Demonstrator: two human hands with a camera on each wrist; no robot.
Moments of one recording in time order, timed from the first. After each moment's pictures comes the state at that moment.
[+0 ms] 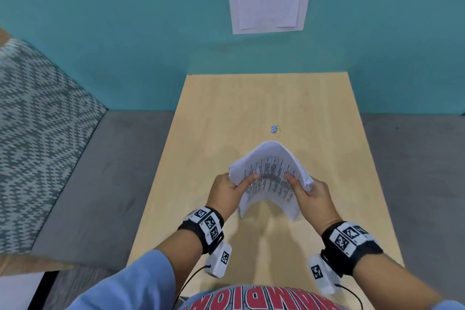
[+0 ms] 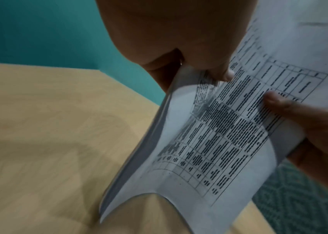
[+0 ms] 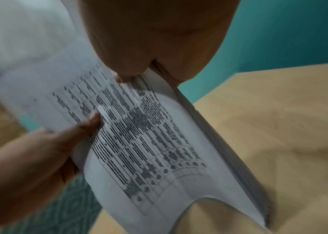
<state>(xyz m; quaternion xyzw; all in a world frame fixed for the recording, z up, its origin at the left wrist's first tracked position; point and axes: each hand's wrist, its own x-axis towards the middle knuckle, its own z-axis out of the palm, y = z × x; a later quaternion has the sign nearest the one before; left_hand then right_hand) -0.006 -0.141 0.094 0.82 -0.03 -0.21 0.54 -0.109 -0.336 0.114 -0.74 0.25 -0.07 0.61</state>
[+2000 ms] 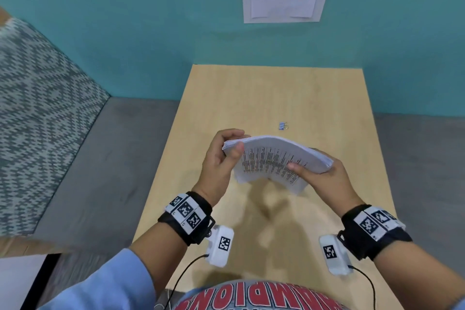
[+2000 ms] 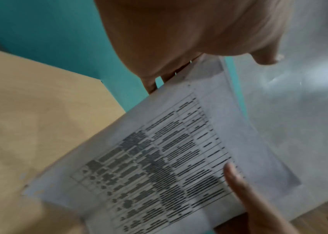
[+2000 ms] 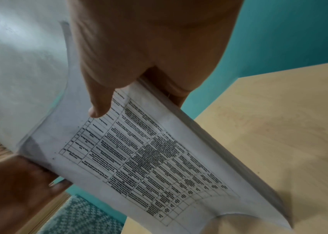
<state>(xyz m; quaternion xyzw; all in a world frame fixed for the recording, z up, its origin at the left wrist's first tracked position) 0.029 -0.134 0.155 0.69 -0.11 -0.13 0.70 -0.067 -0.368 0.128 -0.70 0.18 -0.08 0.69</state>
